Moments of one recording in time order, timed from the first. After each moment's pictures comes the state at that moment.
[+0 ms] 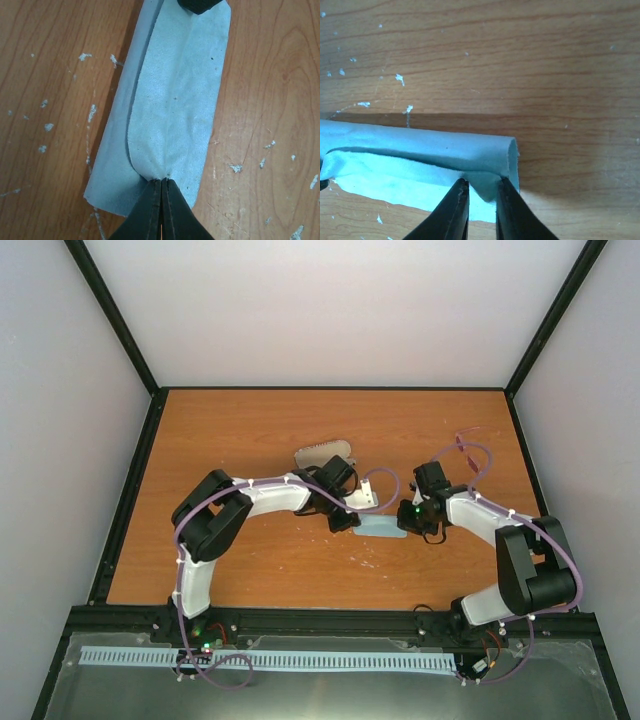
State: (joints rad) left arm -0.83 2.00 1.28 -0.36 0.40 0.44; right arm 0.27 1.46 0.71 -0.51 -0.24 0.47
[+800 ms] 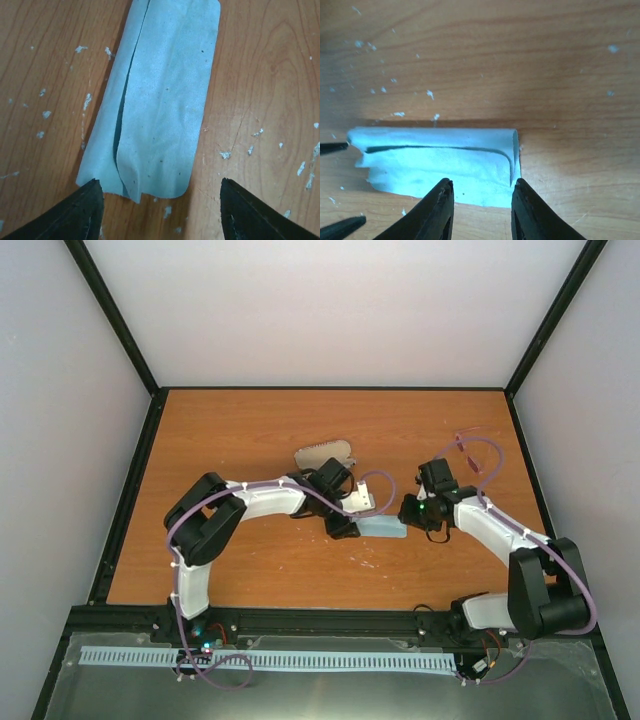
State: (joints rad) left arm -0.83 1.96 1.22 -0.34 0.39 0.45; right arm 0.27 1.35 0.70 -0.53 -0.21 0.50
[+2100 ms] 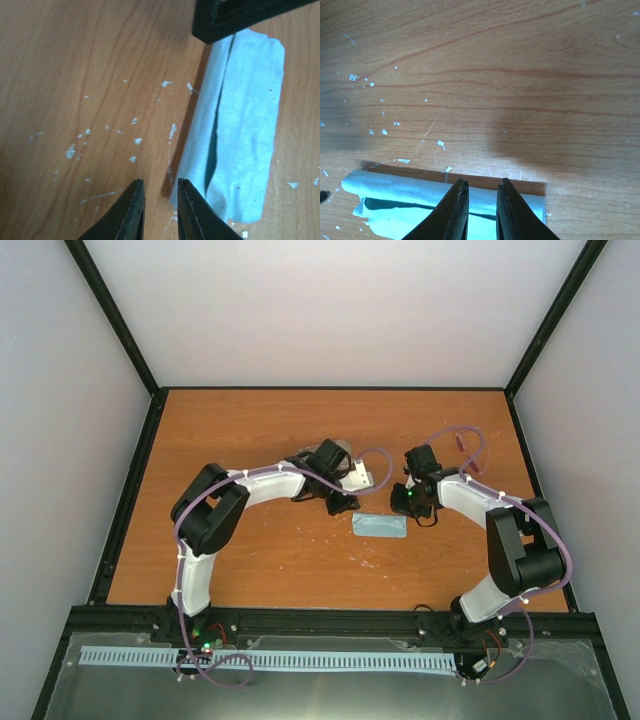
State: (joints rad) left arm -0.74 2.02 1.35 -0.34 0.42 0.46; right arm 0.30 1.58 0.87 -0.52 -0.20 0.49
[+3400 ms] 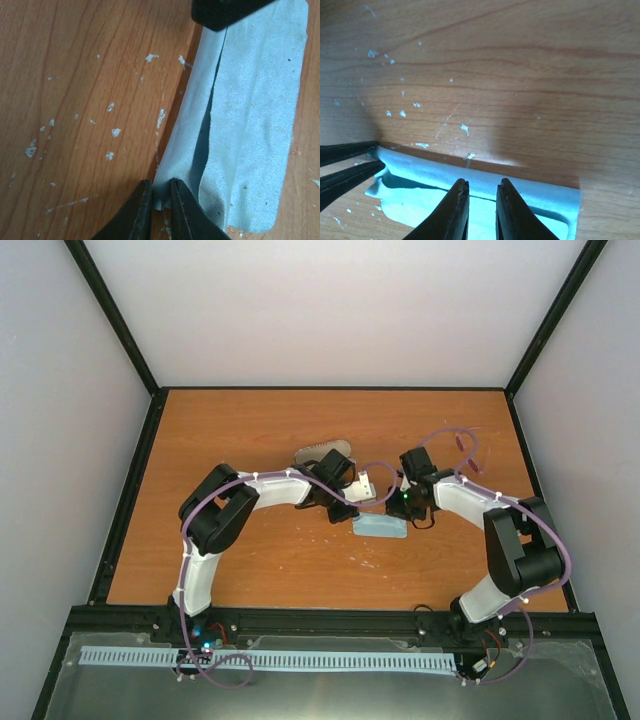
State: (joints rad) left arm -0.78 2.07 1.32 -0.31 0.36 0.50; right arm 0.33 1.58 0.87 -0.52 -0.23 0.49
